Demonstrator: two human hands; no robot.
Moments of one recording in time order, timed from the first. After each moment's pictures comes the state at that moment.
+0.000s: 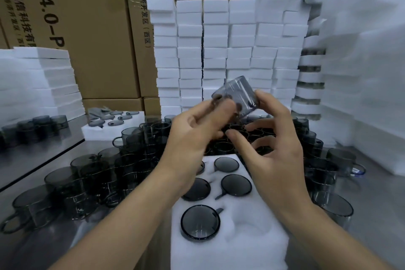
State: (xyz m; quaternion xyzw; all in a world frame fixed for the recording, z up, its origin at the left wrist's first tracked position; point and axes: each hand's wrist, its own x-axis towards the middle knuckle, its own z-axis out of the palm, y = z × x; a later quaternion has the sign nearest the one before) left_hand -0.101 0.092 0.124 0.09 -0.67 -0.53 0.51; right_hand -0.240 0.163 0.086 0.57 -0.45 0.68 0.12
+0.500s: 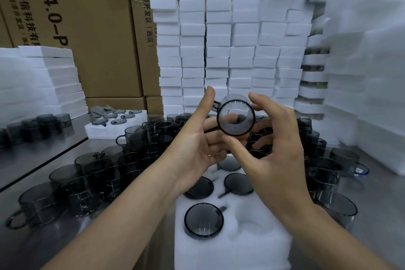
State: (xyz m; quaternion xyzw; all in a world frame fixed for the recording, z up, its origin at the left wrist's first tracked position) left_hand -0.096 0.075 0.122 0.18 -0.63 -0.67 0.35; right_hand -0.235 0.166 0.087 0.60 -0.46 0.63 0.20
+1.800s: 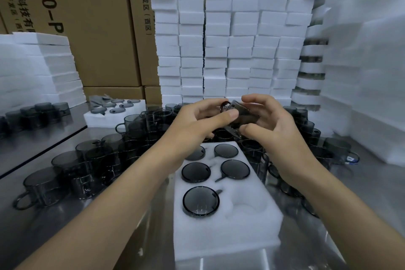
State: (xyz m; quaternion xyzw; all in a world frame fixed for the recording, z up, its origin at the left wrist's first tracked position) left_hand -0.093 0.070 0.122 0.21 -0.74 -0.49 0.40; right_hand -0.259 0.174 0.109 0.57 -0.47 0.65 -0.20
